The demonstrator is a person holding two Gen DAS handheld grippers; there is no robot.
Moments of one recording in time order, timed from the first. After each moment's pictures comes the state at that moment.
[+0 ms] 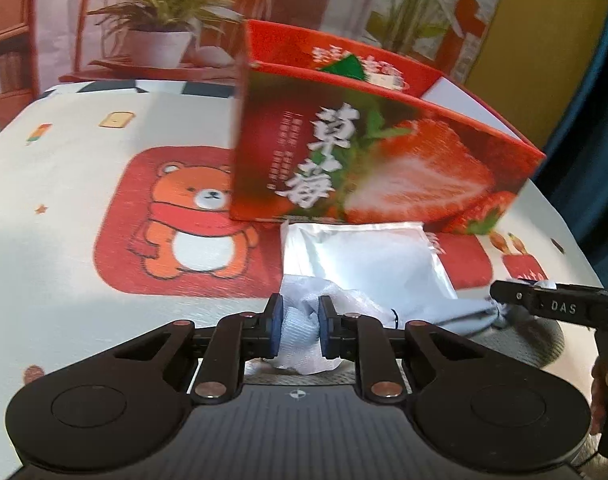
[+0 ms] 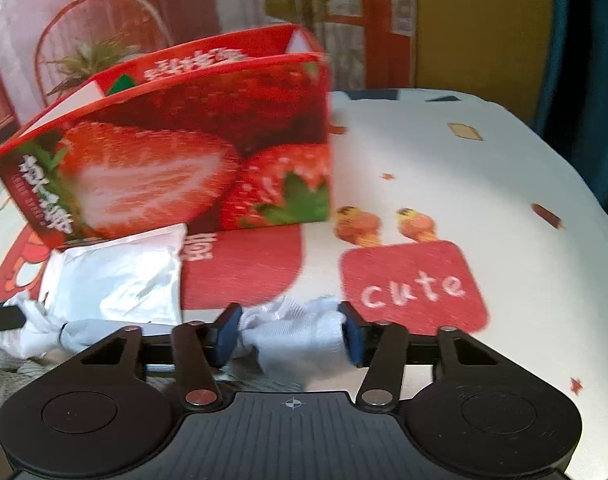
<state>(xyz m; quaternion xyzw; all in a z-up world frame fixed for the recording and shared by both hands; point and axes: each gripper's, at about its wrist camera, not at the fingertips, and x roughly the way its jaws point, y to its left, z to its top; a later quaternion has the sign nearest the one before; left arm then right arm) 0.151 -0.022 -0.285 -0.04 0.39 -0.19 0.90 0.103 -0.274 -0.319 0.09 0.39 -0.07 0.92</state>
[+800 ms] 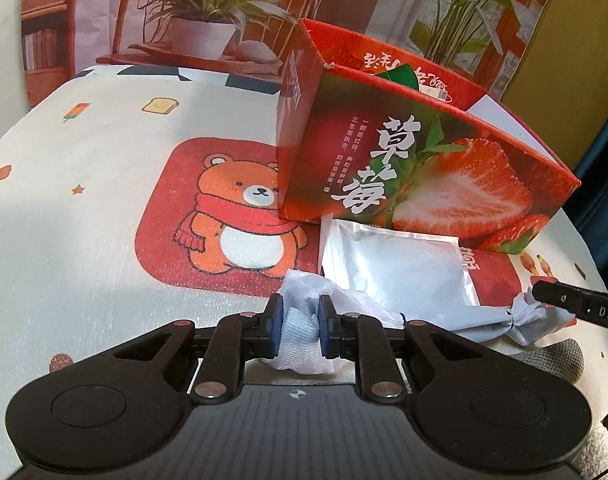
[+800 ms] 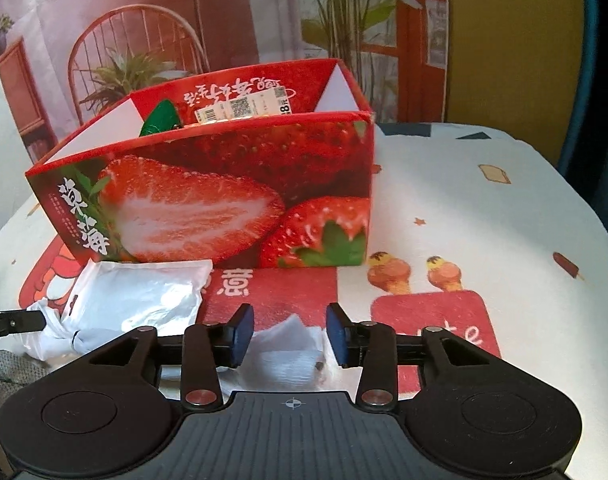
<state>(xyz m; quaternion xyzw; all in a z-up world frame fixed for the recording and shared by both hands) 0.159 -0.002 -0.288 -0.07 0.40 -0.15 0.90 0.103 -0.276 -0.297 0.08 0.36 -0.04 0.93</state>
